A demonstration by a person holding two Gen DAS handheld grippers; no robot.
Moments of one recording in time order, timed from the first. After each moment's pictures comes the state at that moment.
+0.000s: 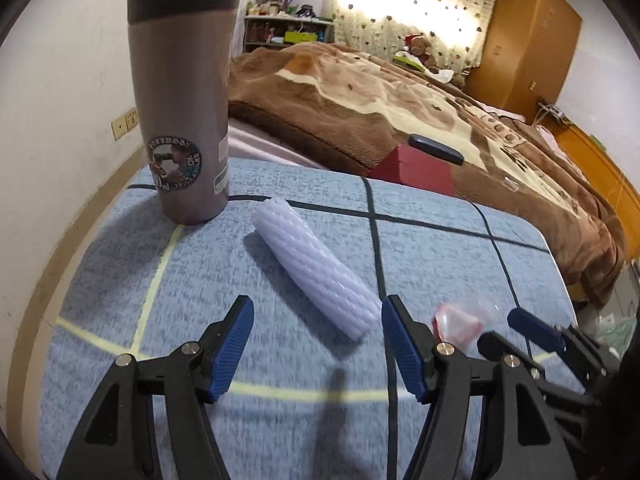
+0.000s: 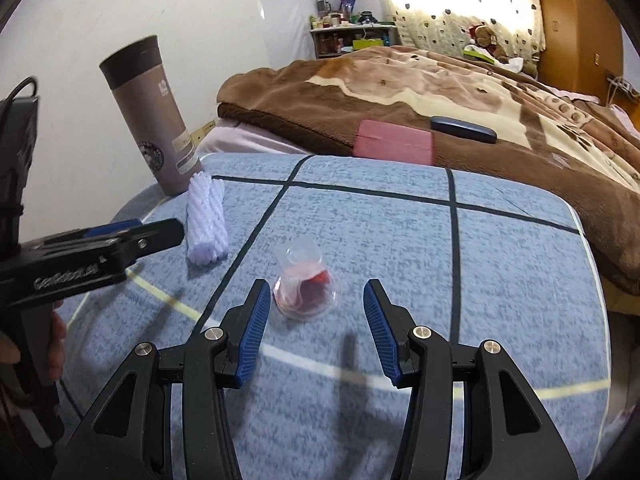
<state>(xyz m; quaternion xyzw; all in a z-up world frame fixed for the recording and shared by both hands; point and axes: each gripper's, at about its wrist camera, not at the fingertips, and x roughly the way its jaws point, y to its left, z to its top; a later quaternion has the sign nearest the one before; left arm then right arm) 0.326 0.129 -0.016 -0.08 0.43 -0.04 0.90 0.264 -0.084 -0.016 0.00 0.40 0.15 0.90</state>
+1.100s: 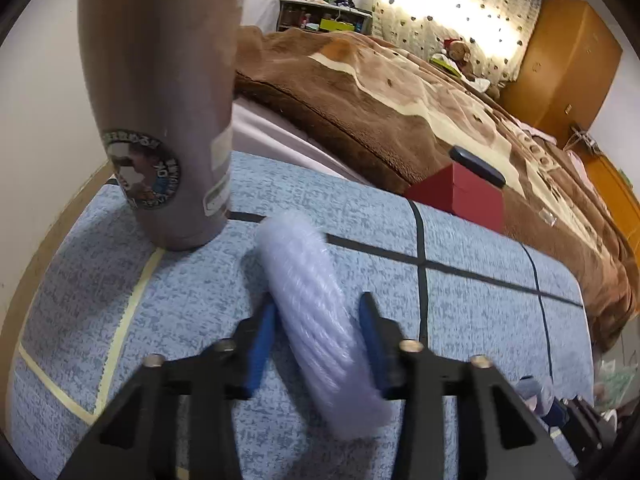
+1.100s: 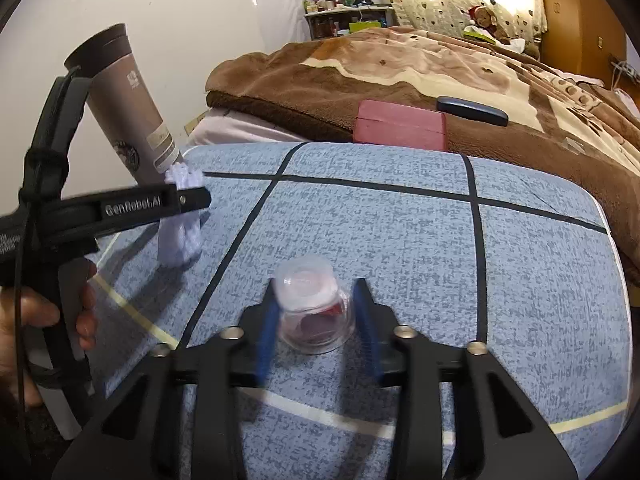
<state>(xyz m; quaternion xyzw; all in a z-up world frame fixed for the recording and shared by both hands) 0.371 0.142 -0.042 -0.12 0.44 0.01 0.89 0.286 -0.084 -0.027 0.02 0.43 0.15 0.89</state>
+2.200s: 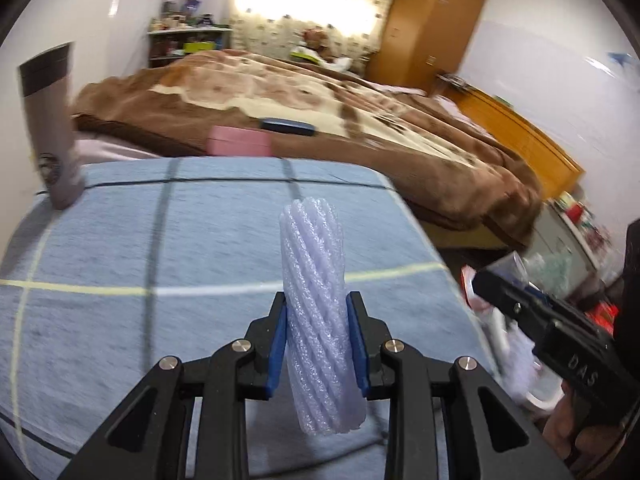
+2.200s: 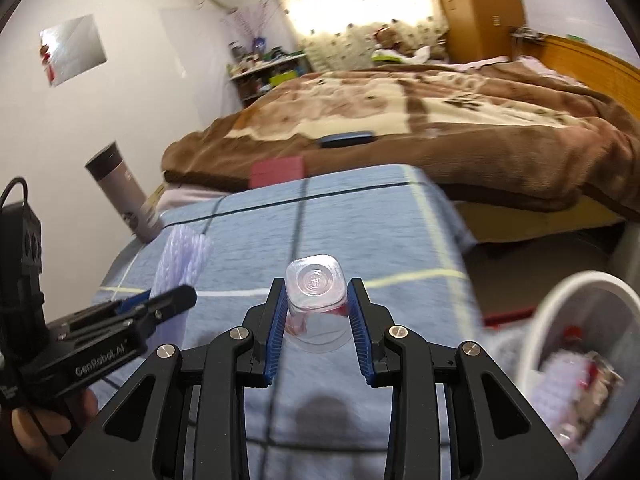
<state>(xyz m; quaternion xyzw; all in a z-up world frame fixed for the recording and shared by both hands) 0.224 -0.011 0.023 -0.06 0.41 -0.21 0.89 0.163 -0.201 0.033 0.11 0.36 0.03 0.93</state>
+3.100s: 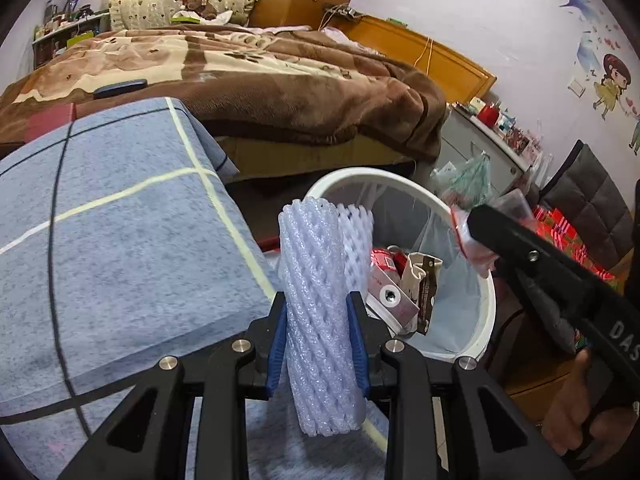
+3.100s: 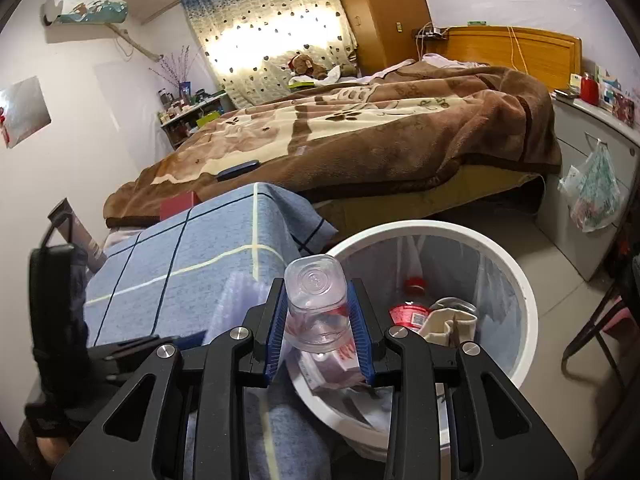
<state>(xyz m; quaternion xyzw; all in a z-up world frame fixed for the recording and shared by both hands) 0.145 -0.197 -0.007 0.00 0.45 -0.36 0.82 0.063 -0.319 0.029 0.16 0.32 -0.08 0.93</state>
